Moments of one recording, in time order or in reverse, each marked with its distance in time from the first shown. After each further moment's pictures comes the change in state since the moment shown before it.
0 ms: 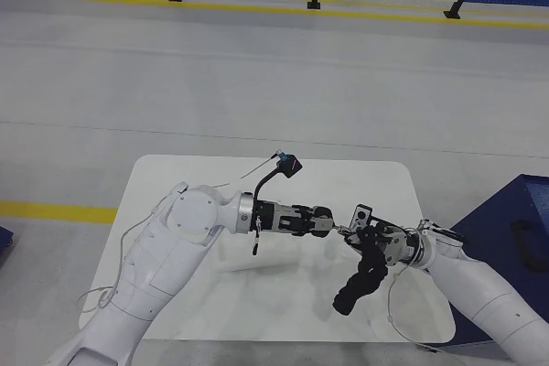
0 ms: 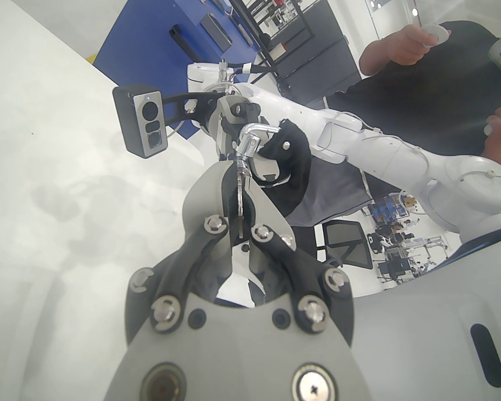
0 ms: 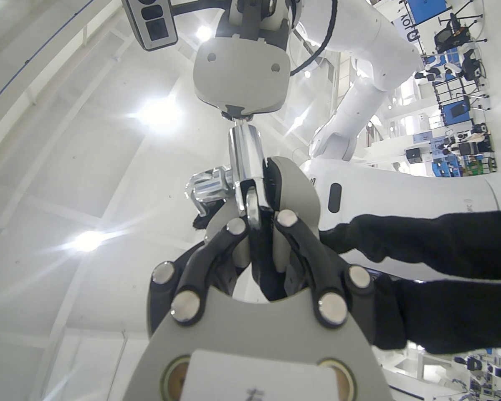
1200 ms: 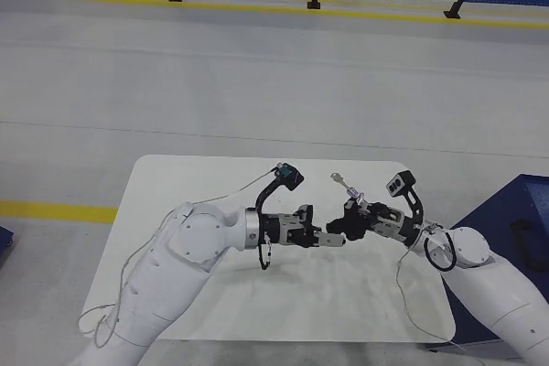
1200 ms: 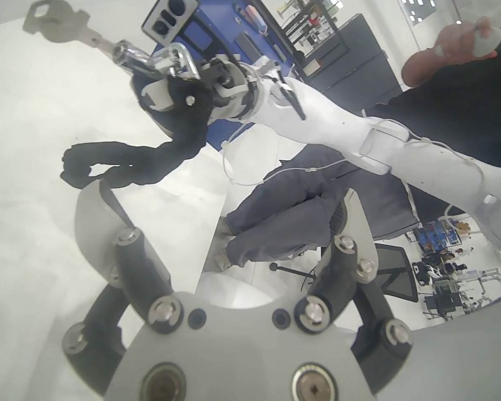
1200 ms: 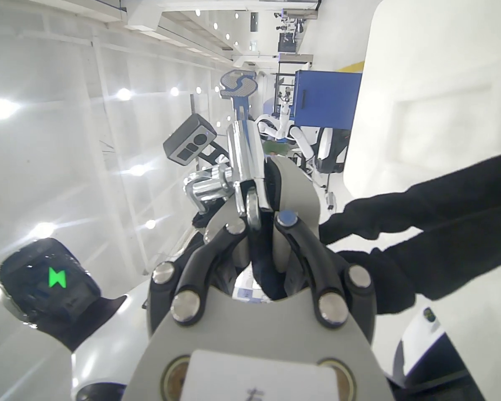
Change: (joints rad) left arm 0.098 0.021 0.028 -0.155 0.292 0.099 0.204; right arm -0.106 0.079 0.150 -0.143 -0.471 -0.692 -0.653
